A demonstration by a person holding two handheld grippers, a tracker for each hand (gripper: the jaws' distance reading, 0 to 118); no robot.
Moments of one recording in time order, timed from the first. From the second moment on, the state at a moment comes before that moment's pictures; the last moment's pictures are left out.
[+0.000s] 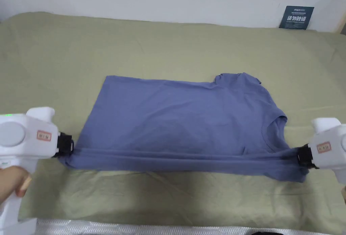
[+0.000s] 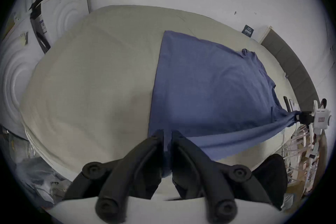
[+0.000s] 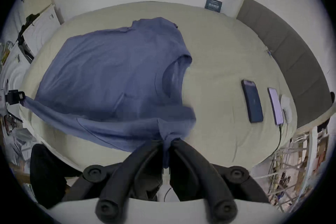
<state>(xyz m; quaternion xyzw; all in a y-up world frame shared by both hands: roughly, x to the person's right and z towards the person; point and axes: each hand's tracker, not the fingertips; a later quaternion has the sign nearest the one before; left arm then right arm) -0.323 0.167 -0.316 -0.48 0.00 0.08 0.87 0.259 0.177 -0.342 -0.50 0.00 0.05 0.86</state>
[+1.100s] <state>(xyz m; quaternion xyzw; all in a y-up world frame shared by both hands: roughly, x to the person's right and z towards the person) -0.291 0.154 -0.335 -0.46 -0.01 0.04 0.88 0.223 0.163 -0.348 -0.50 0.01 0.02 0.87</state>
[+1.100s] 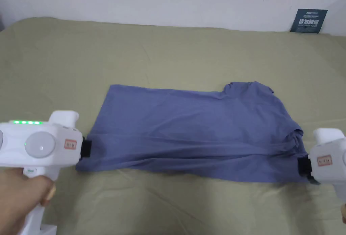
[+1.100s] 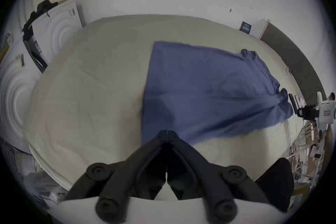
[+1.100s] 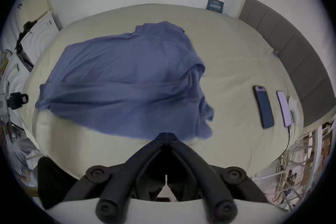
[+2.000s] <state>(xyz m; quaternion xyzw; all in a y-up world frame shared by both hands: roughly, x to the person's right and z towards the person) -0.313 0.113 -0.413 -0.54 -0.01 0.07 0.84 0.282 0.138 -0.380 -0.54 -0.04 -0.04 0.84</state>
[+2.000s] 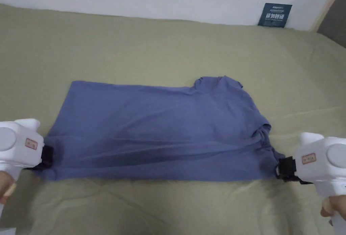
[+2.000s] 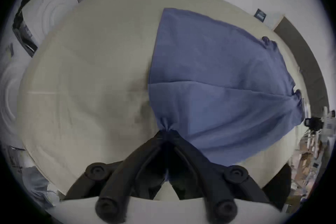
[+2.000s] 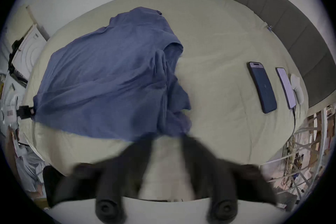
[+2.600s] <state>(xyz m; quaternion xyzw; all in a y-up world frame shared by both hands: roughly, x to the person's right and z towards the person) -0.319 0.121 -0.400 -0.53 0.00 0.08 0.84 0.262 0.119 -0.412 -0.55 0.00 -0.02 0.83</state>
